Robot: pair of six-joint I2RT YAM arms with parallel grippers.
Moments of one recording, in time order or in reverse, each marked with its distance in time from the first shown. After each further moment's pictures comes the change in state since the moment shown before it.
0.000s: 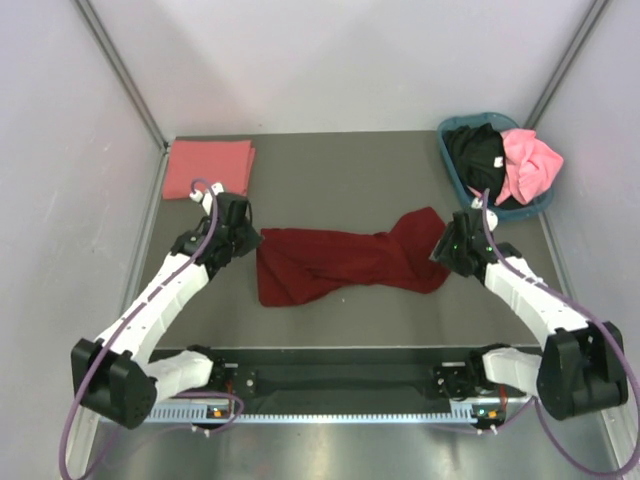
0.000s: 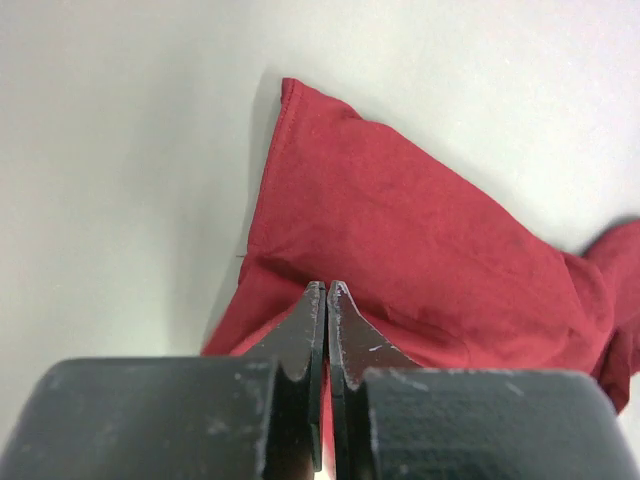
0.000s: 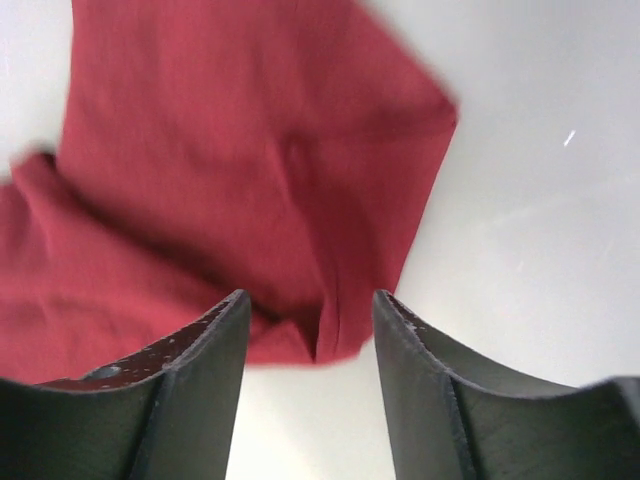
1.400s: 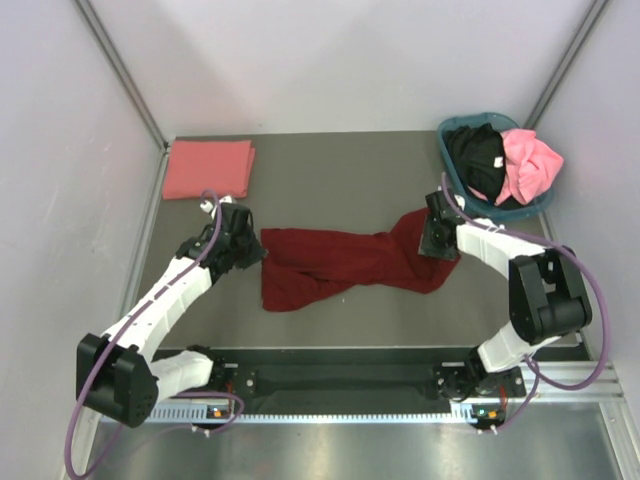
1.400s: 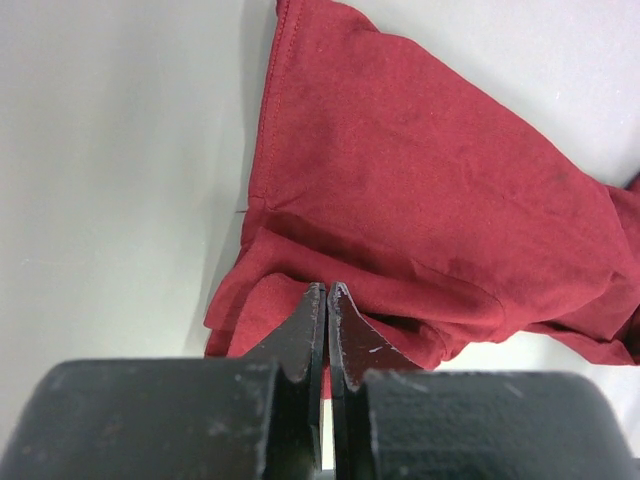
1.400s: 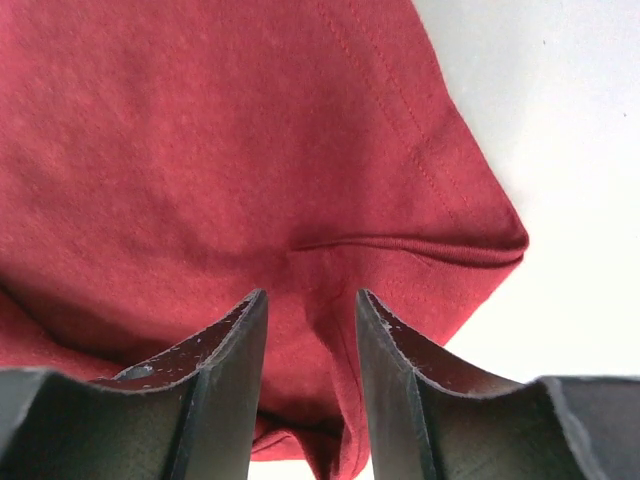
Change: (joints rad) left arm 0.028 -0.013 -0.098 0.024 0.148 0.043; right arm 0.036 0.439 0.257 -0.002 0.040 -0.195
